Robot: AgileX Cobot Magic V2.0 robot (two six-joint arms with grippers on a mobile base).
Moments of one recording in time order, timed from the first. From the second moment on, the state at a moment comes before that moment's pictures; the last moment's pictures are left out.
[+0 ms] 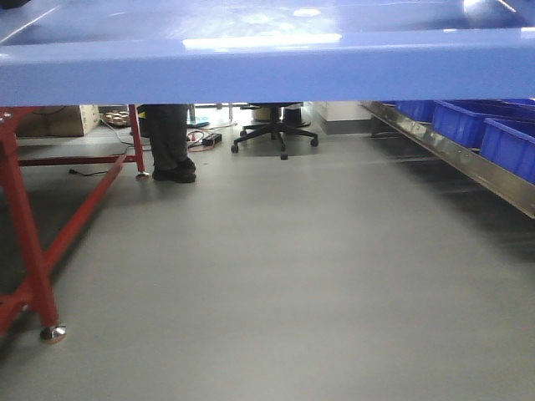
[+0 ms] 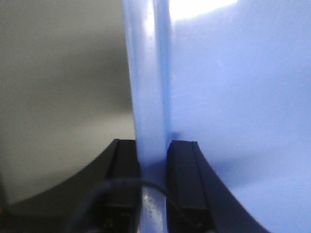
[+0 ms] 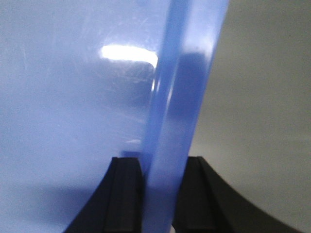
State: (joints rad) left arm -0.53 1.35 -1.41 -0.01 1.25 -0.28; right arm 0.56 1.25 -1.32 -0.14 1.18 0.51
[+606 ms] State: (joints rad) left arm -0.53 1.35 -1.41 -0.01 1.25 -0.28; right arm 0.56 1.25 -1.32 -0.14 1.18 0.51
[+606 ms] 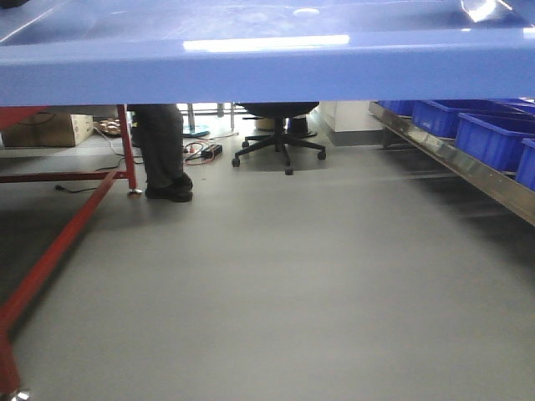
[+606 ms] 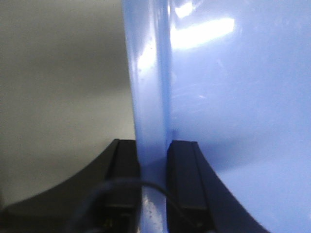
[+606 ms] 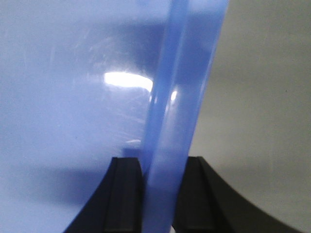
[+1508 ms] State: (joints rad) left arm -0.53 1.35 -1.41 -0.02 1.25 -0.28; right arm 0.56 1.25 -1.32 -0.14 1.18 0.51
